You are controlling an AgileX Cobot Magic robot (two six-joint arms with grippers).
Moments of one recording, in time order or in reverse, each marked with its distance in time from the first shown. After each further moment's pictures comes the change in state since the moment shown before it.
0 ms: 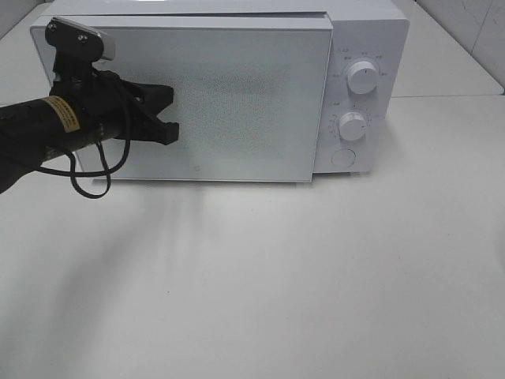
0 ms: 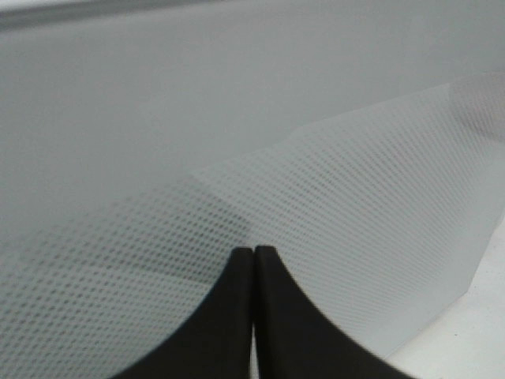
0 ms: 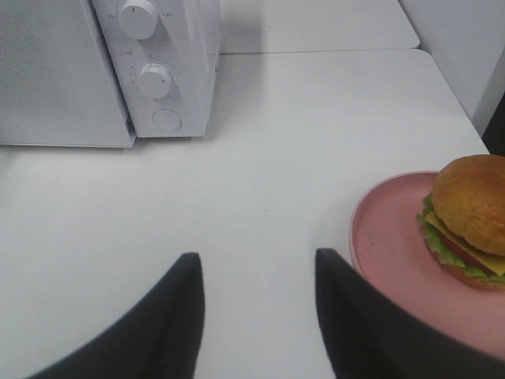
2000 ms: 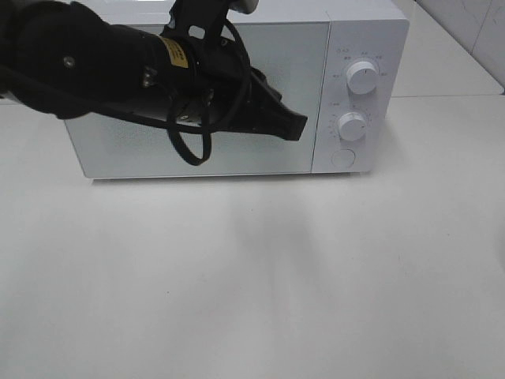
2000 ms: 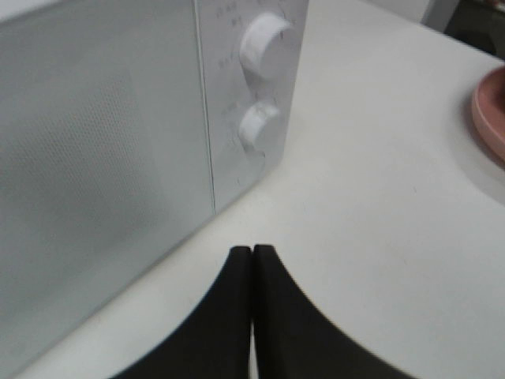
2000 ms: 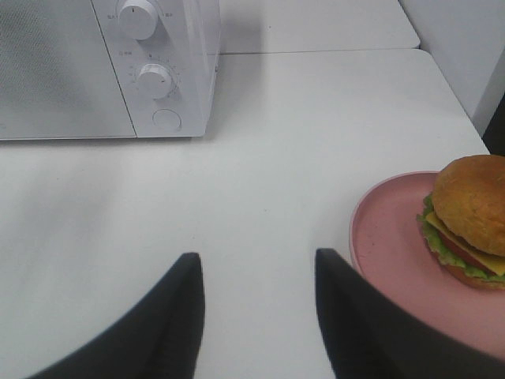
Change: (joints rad) left arm -0.446 -0.217 -0.247 -0.565 0.834 0.347; right arm 0.000 0.000 0.000 0.000 0.000 0.000
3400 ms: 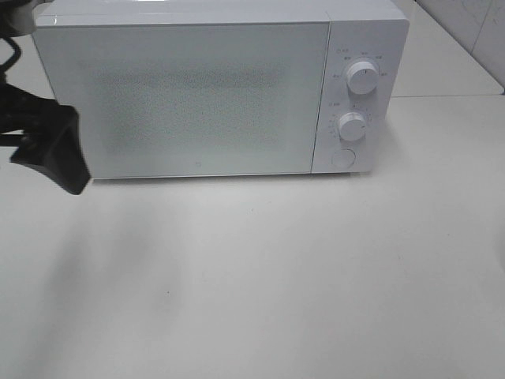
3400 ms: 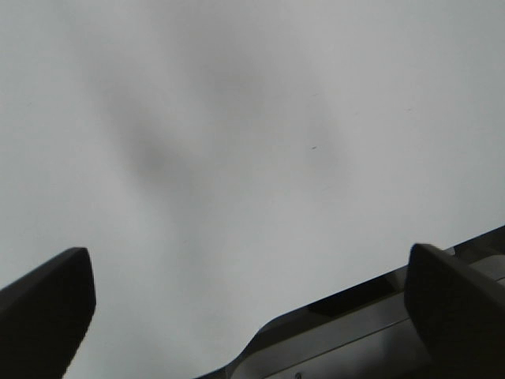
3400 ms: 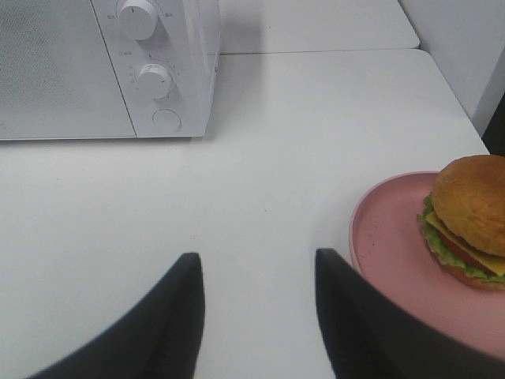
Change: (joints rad) left arm 0.436 -0.248 -0.028 0.036 1.038 -0.177; right arm 0.000 0.000 0.000 0.000 0.000 0.000
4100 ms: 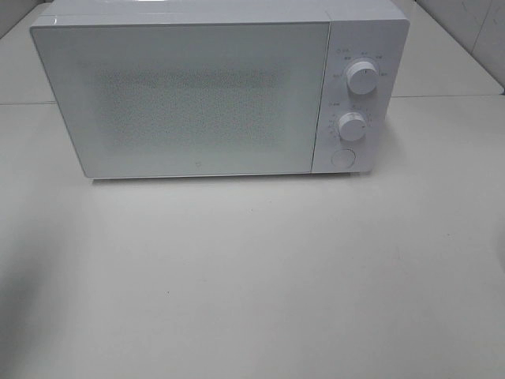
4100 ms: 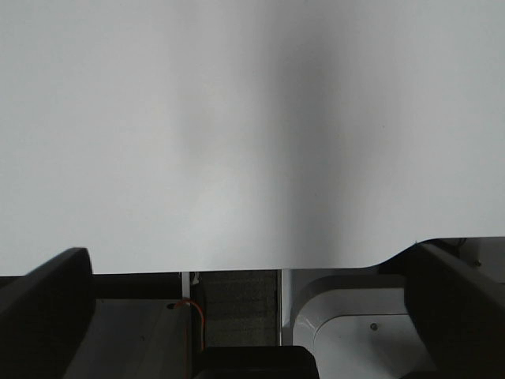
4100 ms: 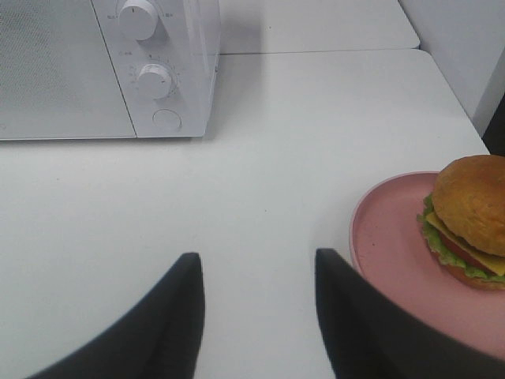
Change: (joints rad) left arm 0.347 -0.275 0.218 0.157 0.134 0.022; right arm 0.000 0.000 0.000 0.000 0.000 0.000
